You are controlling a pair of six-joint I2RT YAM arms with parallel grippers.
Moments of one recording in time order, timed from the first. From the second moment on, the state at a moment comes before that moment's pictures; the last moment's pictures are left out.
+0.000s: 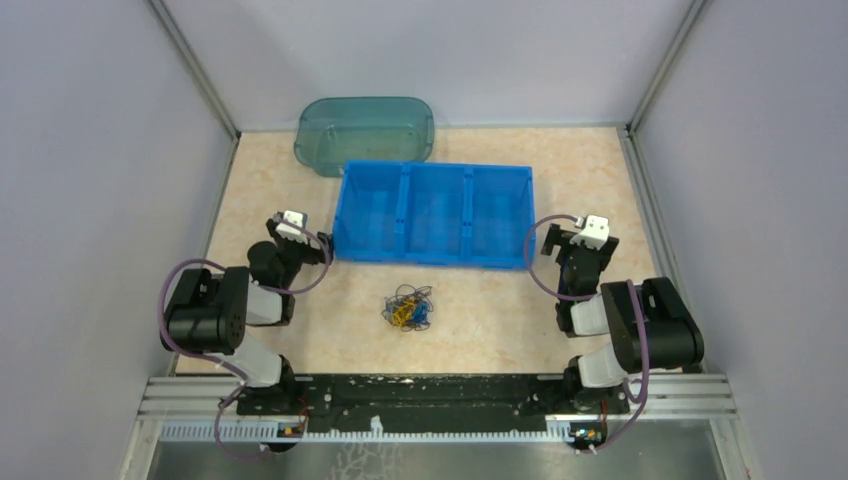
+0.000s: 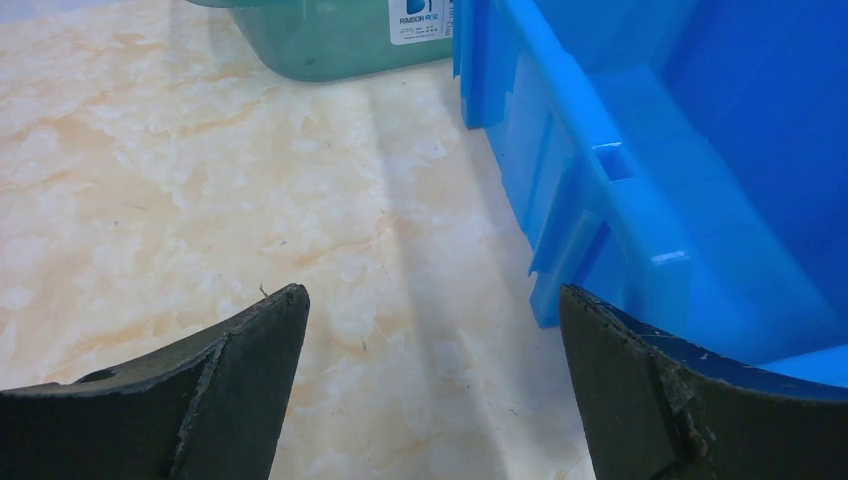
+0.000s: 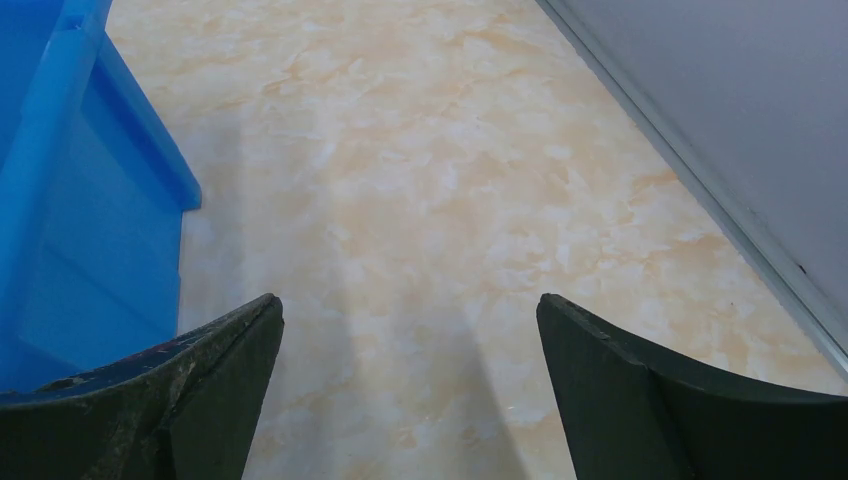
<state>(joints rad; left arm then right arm) 0.02 1.58 0.24 1.23 0.30 0.08 0.10 1.46 0.15 1.21 0.39 0.03</state>
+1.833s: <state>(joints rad) 0.04 1.17 1.02 -0.39 0.58 0.31 0.84 1.00 0.70 -0.11 0.22 0.29</state>
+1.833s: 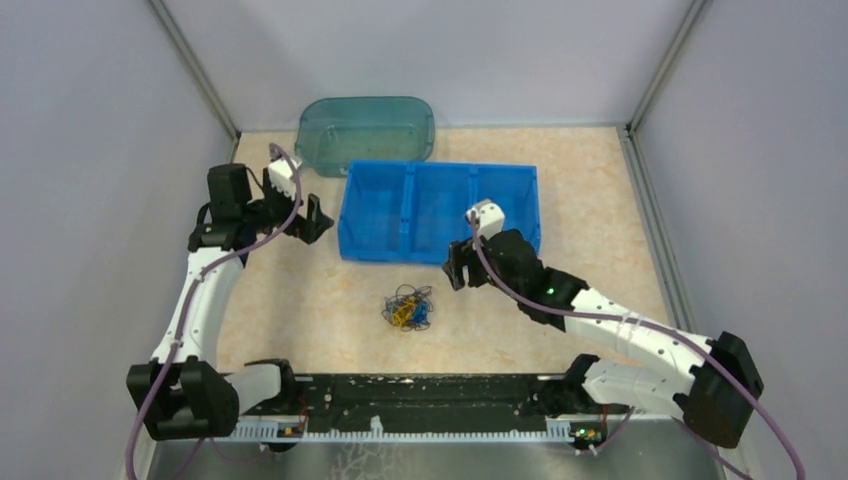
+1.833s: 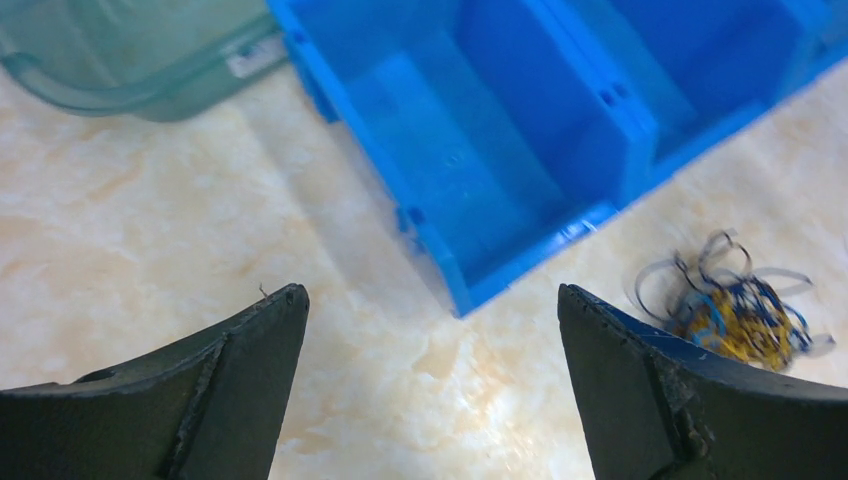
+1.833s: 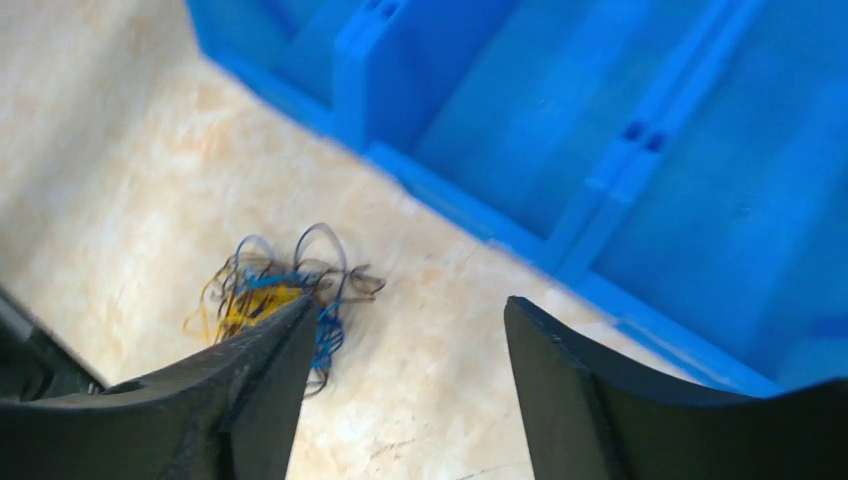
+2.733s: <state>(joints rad) -0.01 1.01 0.89 -0.64 0.75 0.51 0.94 1.33 0.64 0.04 -0.04 0.30</state>
